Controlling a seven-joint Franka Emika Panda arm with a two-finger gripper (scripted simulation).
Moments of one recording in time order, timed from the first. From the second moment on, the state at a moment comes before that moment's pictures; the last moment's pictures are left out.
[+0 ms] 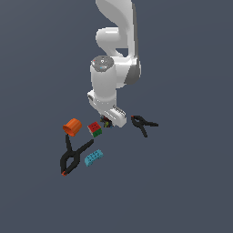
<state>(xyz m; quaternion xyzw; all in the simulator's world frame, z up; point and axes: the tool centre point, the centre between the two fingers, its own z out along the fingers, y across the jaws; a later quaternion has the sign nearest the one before) -0.049 -0.043 0.142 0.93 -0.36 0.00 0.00</state>
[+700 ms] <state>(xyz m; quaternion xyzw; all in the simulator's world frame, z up) 0.015 -0.010 0.262 0.93 -0.36 0.00 0.00</state>
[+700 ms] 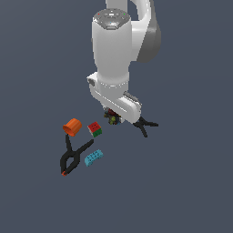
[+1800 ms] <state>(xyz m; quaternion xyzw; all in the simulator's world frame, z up) 0.094 0.028 0.398 0.93 -0.36 0.00 0.00</state>
